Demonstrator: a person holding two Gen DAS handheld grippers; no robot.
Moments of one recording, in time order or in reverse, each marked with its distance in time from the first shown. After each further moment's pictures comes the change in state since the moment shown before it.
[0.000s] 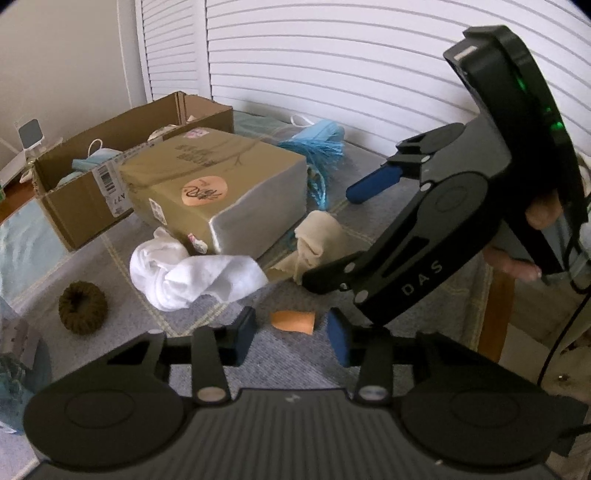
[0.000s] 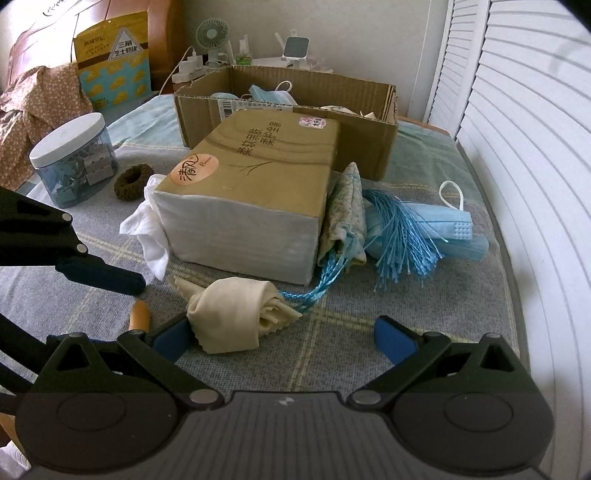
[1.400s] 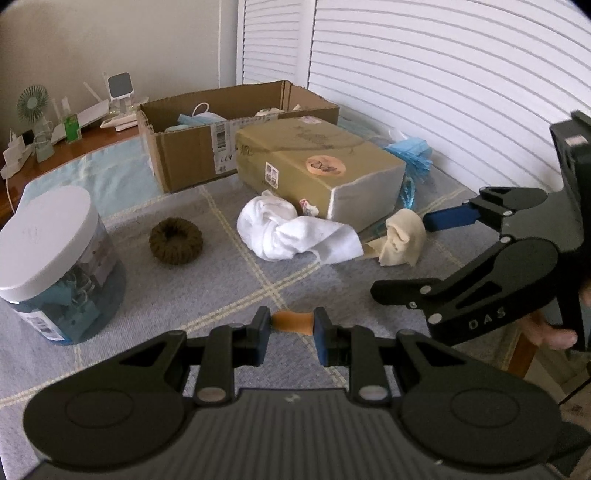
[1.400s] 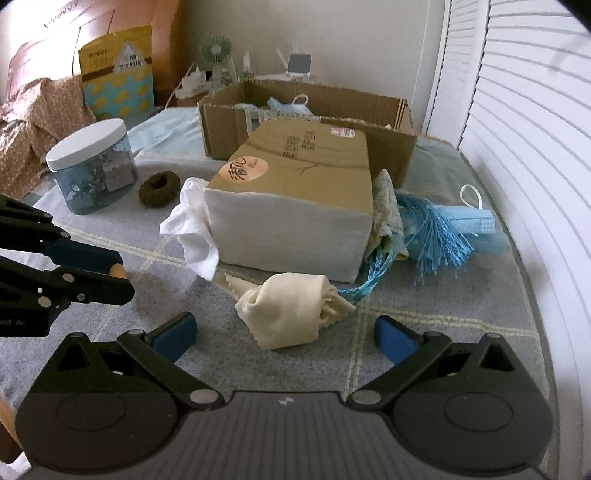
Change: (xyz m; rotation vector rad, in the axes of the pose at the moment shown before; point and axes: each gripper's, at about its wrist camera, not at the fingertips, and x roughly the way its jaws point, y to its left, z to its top) left arm -0.032 0.032 -0.028 -0.241 -0.019 0.159; right arm -0.004 0.033 -0.017 0.017 -0.099 -0.017
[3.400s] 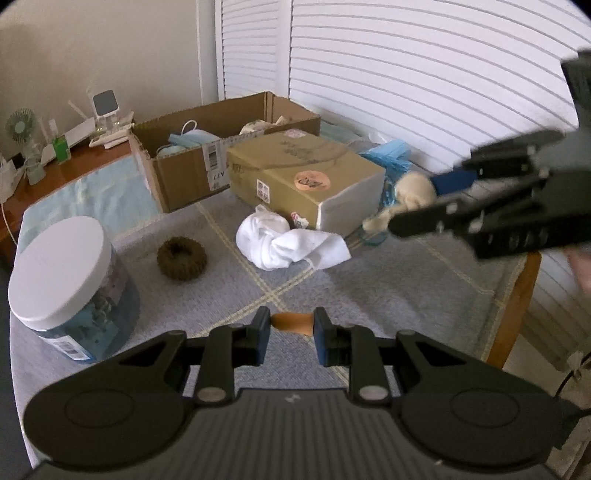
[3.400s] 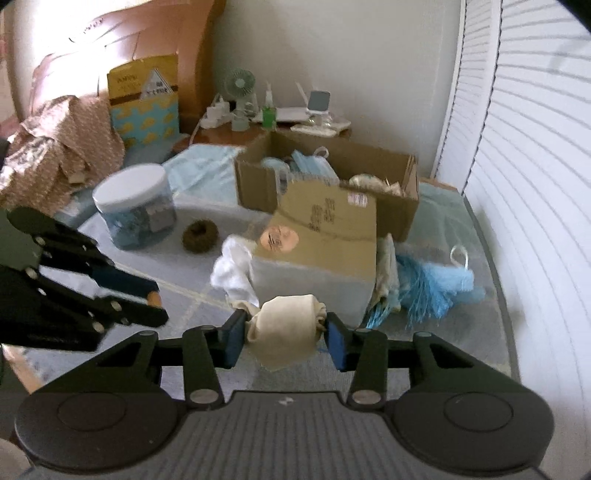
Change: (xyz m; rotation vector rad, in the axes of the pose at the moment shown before) left arm -0.024 0.002 0.009 0.082 0.003 -0.030; right arm -0.063 0.006 0.038 -0.046 -0.055 0.061
